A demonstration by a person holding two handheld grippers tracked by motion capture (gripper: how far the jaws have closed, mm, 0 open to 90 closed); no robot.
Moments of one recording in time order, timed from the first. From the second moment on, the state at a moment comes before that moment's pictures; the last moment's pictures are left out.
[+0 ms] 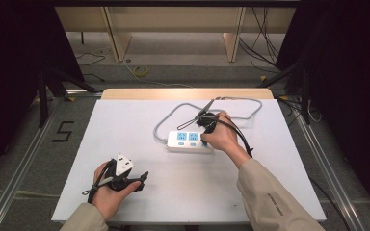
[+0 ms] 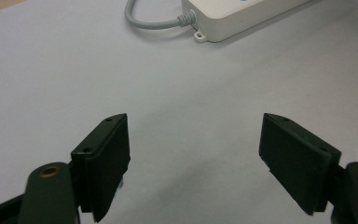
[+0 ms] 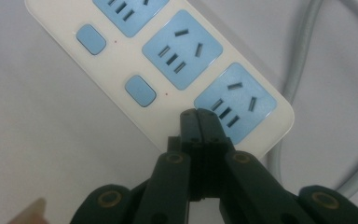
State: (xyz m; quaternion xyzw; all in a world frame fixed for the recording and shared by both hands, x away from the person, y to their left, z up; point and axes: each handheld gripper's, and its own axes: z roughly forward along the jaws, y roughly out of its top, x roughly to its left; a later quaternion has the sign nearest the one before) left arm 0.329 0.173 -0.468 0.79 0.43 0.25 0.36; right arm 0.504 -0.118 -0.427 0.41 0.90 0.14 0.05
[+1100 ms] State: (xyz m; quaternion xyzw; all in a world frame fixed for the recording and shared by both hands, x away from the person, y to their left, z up) left arm 0.329 0.172 -0.468 0.79 0.43 0.25 0.36; right arm 0.500 -0.125 -0.432 0.41 0.89 0.17 0.05
